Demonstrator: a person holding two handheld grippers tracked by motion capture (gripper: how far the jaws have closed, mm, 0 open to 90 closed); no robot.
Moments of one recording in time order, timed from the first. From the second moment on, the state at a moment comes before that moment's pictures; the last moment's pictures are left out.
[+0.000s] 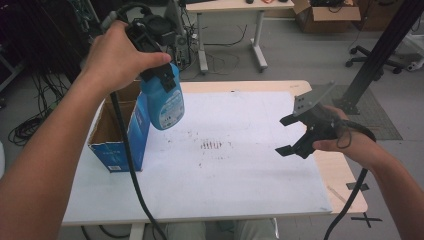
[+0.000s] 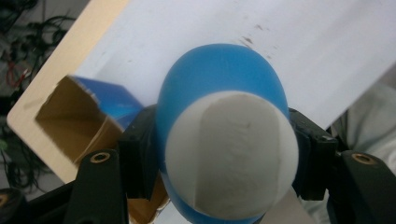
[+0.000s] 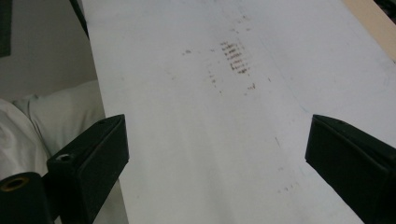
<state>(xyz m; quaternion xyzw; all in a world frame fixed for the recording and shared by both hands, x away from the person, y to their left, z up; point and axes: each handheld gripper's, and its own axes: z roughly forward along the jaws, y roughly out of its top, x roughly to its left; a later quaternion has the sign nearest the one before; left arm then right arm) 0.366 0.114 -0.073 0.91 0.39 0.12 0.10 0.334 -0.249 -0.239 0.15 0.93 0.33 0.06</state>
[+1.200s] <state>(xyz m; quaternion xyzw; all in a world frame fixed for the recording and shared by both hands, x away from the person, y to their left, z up) 0.387 0.225 -0.095 0.74 0.65 0.17 0.09 0.335 -0.279 -0.250 0.17 0.95 0.27 0.04</state>
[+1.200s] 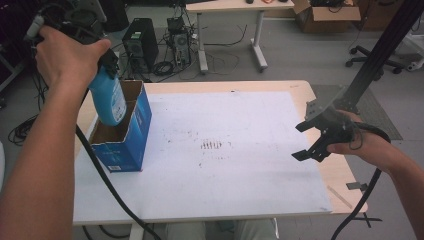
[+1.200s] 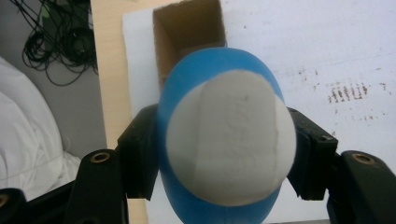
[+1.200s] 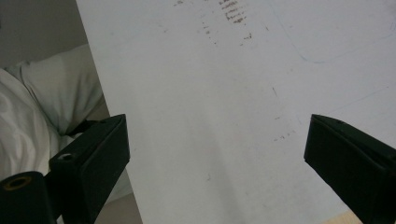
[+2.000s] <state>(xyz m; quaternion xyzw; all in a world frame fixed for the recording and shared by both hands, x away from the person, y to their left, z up) 0.404 0.251 -0.192 0.73 0.66 0.15 0.08 0.334 -0.296 -0.261 0.20 0.95 0.24 0.03</state>
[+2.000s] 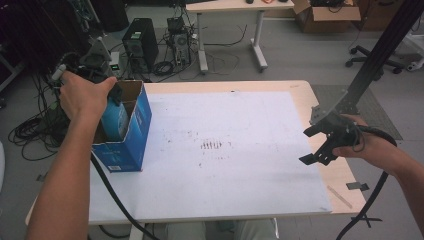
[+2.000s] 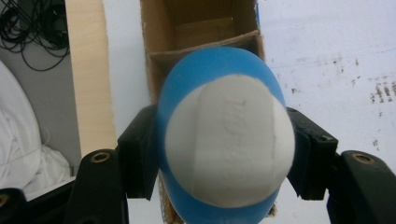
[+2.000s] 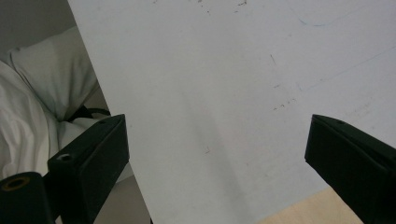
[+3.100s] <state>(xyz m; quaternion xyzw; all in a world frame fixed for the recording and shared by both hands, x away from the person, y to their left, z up) 0.408 0.258 -0.273 0.74 0.66 0.13 0.06 0.332 -0.301 -0.271 0.21 0.95 0.24 0.03</state>
